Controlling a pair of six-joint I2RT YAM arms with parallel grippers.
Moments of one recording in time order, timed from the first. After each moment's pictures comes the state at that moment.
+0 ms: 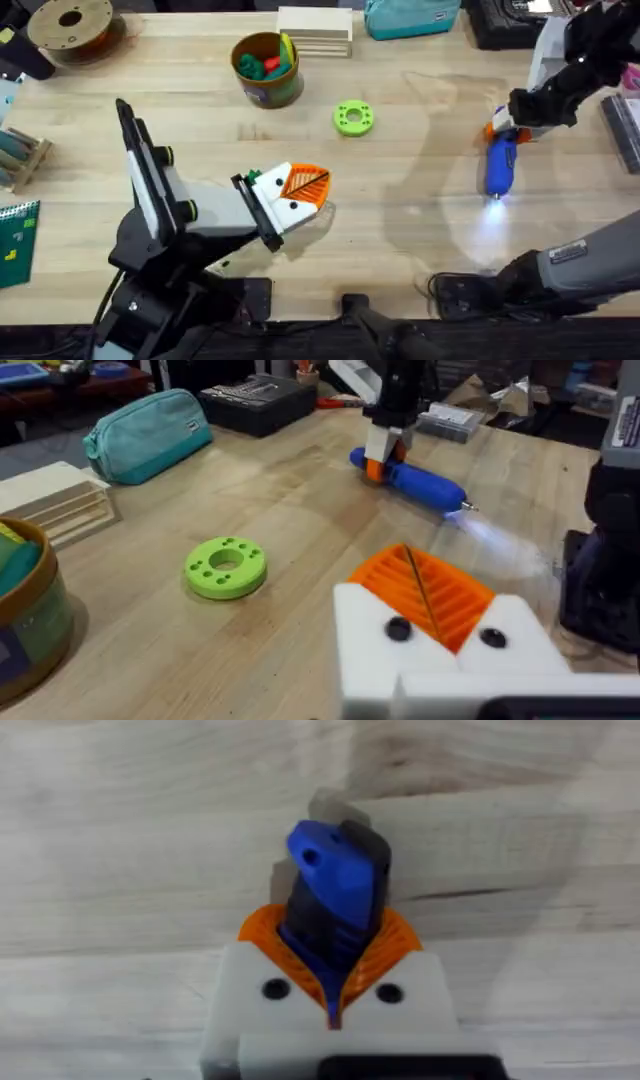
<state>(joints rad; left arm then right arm) -0.40 0.01 0.01 -0.07 0.64 -0.03 -0.33 1.85 1.26 -0.97 -0.03 -0.18</state>
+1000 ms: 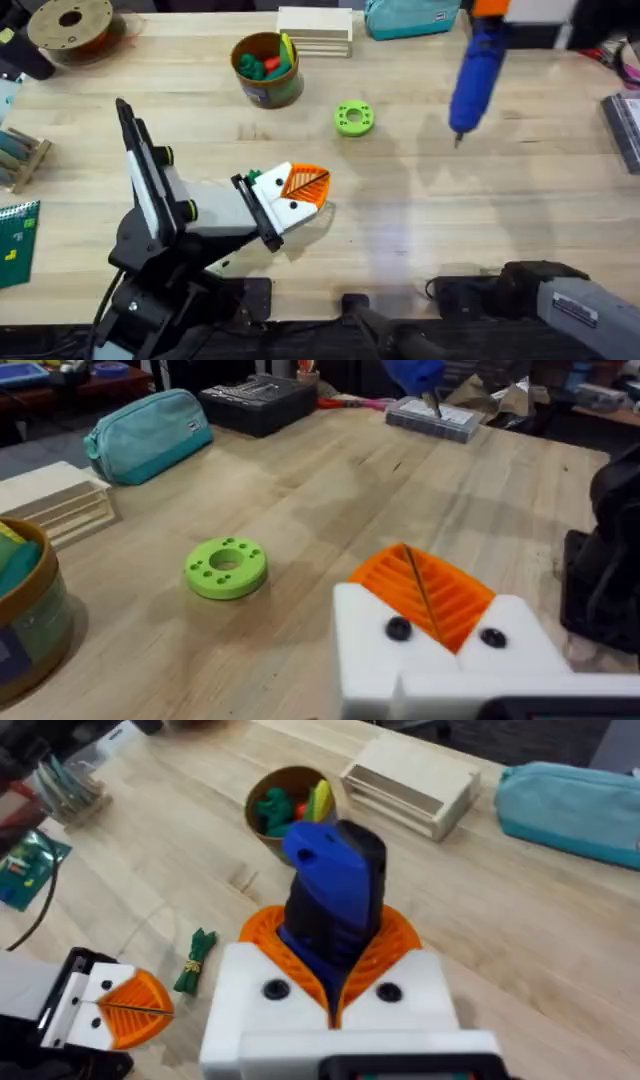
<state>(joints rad) -0.40 0.01 0.01 -0.07 0.64 -0.03 -0.06 1.11 1.25 -0.78 -0.69 -0.14</state>
